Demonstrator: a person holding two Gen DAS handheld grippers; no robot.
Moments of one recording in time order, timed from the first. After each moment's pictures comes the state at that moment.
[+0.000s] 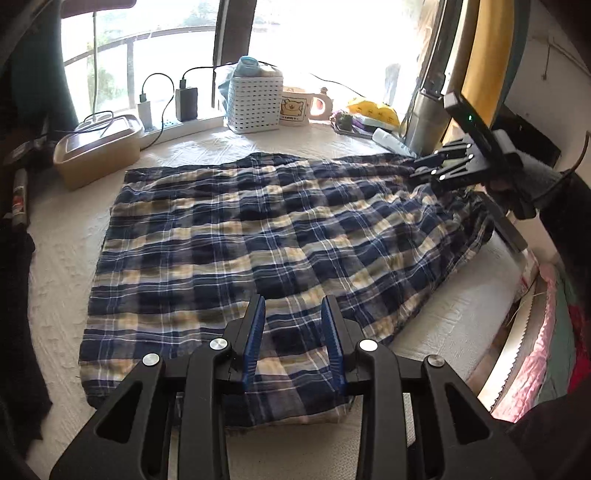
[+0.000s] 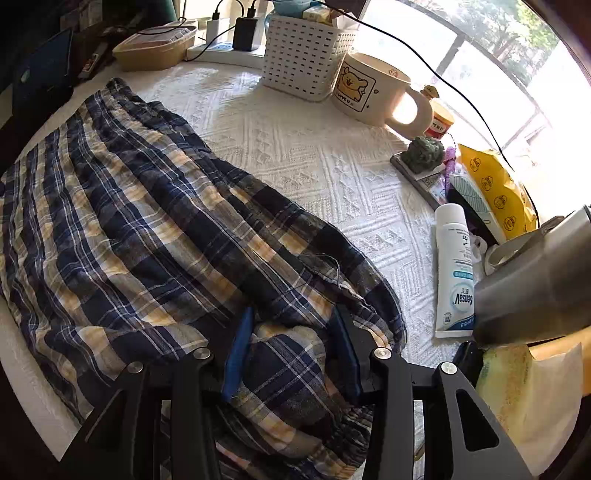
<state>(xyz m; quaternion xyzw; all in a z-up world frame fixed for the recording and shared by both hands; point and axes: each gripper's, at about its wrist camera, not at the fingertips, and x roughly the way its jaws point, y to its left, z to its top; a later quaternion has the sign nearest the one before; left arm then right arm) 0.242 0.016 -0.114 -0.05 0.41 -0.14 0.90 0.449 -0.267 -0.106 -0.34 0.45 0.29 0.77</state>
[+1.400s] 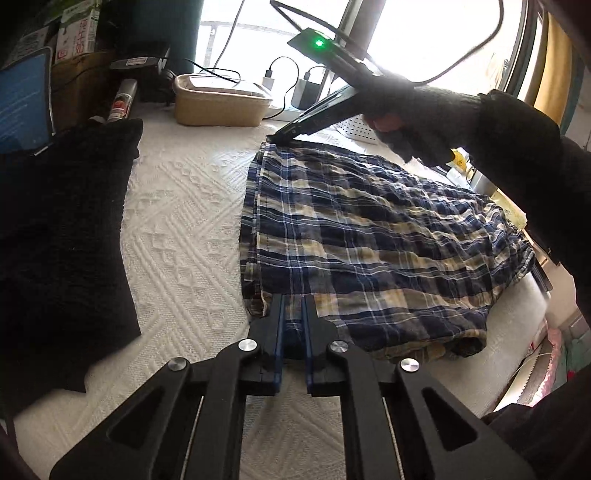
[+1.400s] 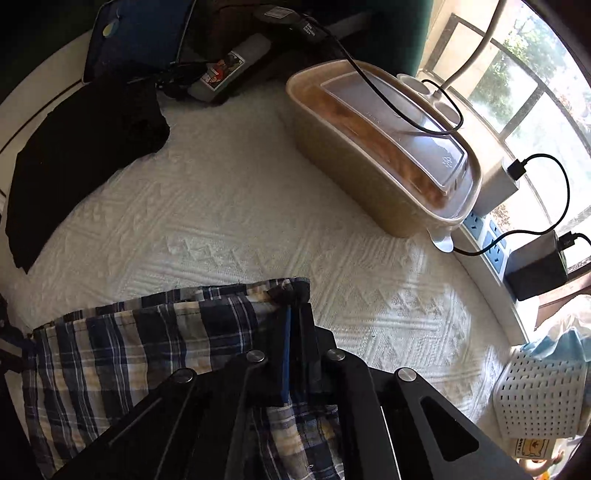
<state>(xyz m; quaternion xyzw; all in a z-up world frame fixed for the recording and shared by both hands) 0.195 0.142 -0.159 -0.15 0.38 -0.05 0.91 0.449 0.136 -0.144 -0.43 0.39 0.49 0.65</state>
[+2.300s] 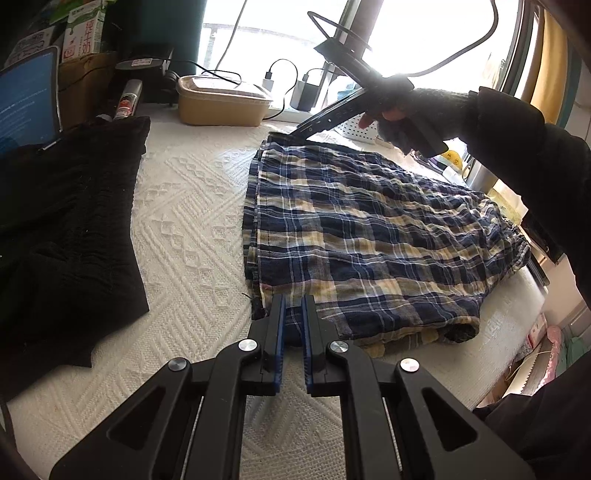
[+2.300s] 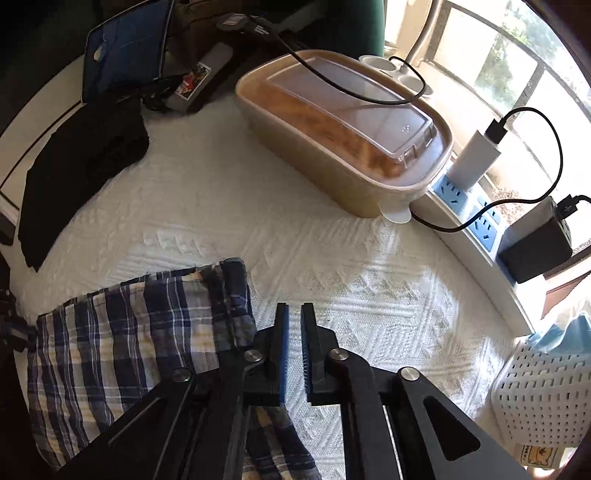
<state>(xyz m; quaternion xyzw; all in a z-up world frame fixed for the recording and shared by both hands) 0.179 0.144 -0.160 -0.16 0.38 -0.05 0.91 0.491 0.096 -0.138 -0.39 0.42 0.53 0.62</state>
